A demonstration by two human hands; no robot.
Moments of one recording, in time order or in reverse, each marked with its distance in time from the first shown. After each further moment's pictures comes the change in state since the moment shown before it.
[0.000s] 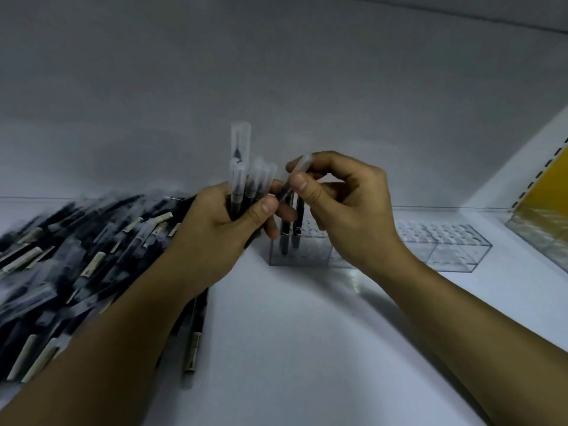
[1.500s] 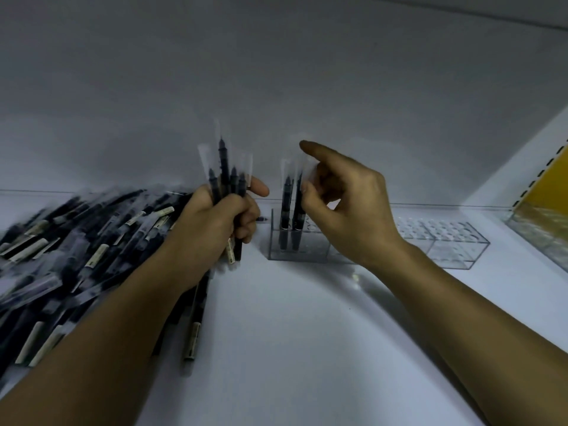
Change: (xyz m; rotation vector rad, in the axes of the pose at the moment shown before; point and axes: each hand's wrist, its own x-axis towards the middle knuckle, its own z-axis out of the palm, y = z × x) left_hand 0.004 -0.020 -0.008 -0.378 0.023 -0.221; right_hand 0.002 0.013 -0.008 -0.463 -0.005 -0.146
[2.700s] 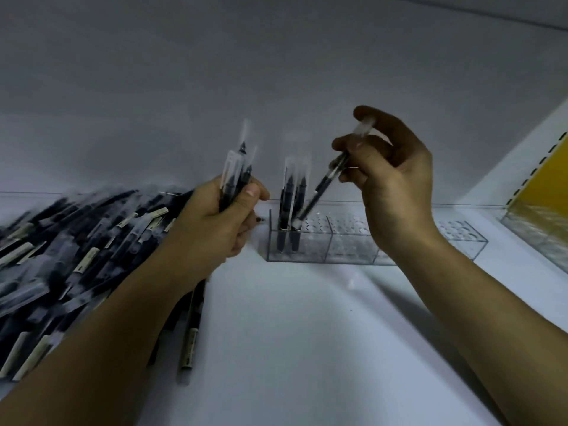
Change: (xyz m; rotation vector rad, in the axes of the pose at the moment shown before) left_hand -0.005 0.009 0.006 0.171 -0.010 0.014; right_hand 0.014 -0.004 -0.023 0.695 0.300 0.366
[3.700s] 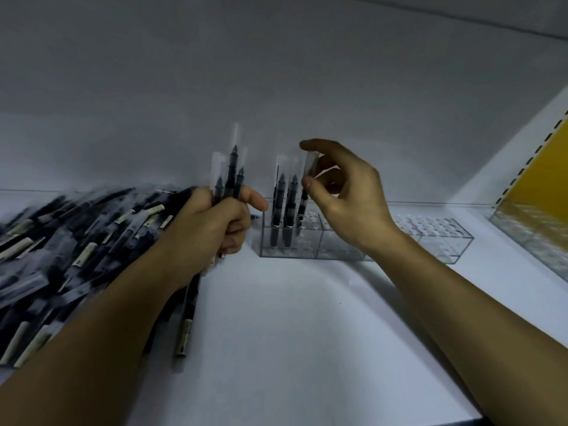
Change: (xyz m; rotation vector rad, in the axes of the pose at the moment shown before) left_hand 0.002 -0.008 -0.001 -0.073 -0.038 -0.090; right_hand -0.001 0.027 -0.005 -0.648 -0.289 -0.183
